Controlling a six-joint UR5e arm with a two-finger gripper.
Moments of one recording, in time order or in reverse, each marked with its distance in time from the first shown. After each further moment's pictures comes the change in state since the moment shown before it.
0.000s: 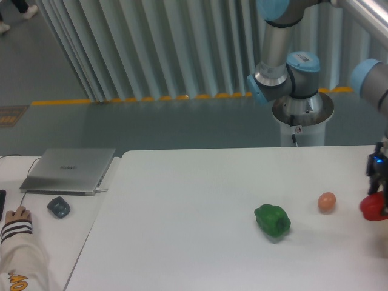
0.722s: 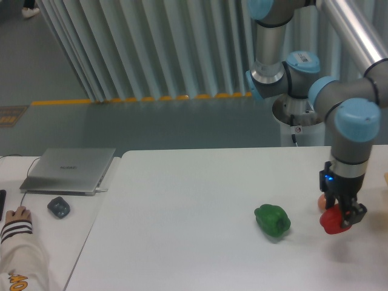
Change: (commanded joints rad) arm -0.147 -0.012 -0.124 0.216 0.166 -0.235
